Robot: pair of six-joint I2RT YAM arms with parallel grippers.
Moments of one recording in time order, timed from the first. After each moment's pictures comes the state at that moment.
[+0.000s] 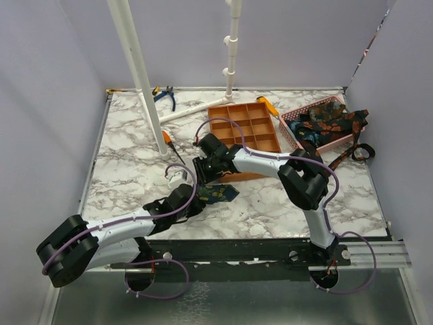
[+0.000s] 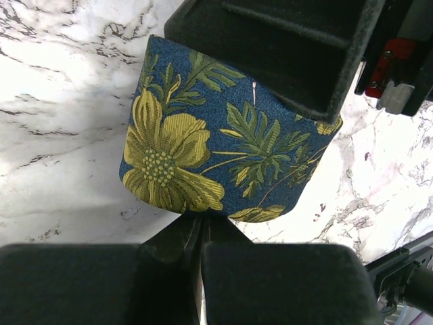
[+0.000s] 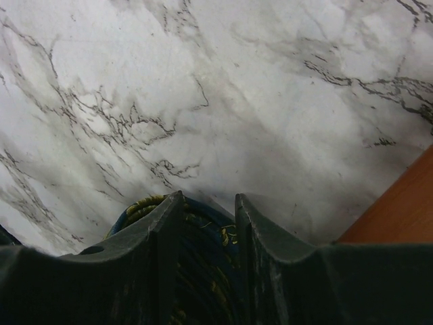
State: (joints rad) left arm -0.87 1.07 0.28 0.07 -0.22 -1.08; right arm 0.88 2.10 1.48 -0.36 -0.20 0.40
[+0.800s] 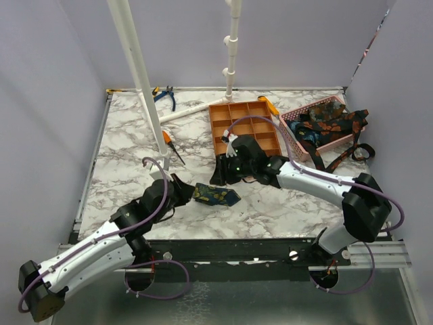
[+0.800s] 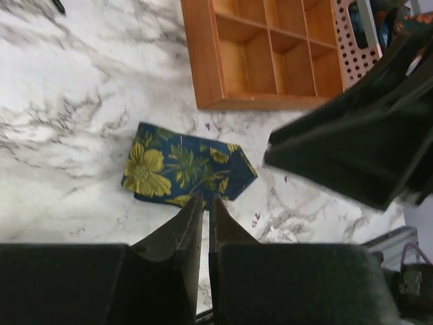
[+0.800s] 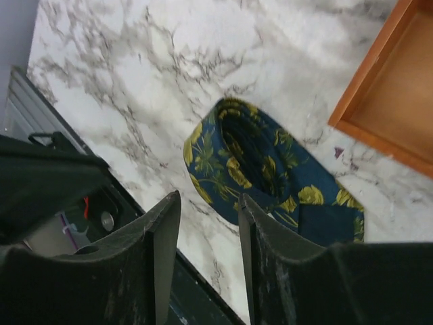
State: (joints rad) left arm -0.86 0.58 0.41 -0.32 -0.32 -0.93; right arm 0.85 1.54 1.09 -0.20 -0.21 0.53
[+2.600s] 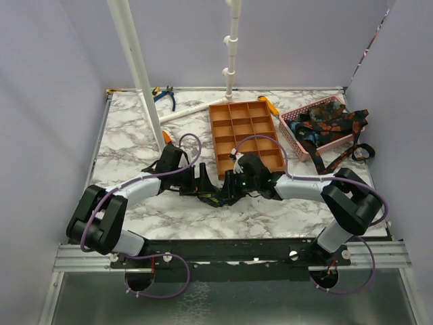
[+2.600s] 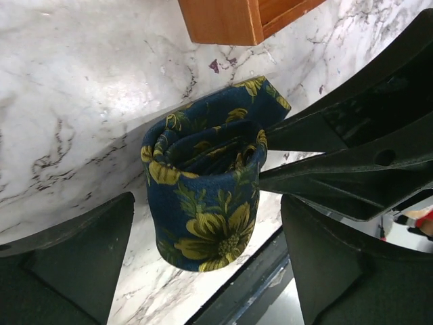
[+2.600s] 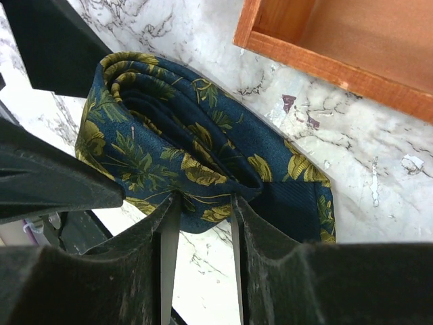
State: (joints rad) left arm -0.42 1.40 0.63 -0.13 0.58 -0.52; right arm 0.82 1.63 0.77 0.10 -0.27 0.60
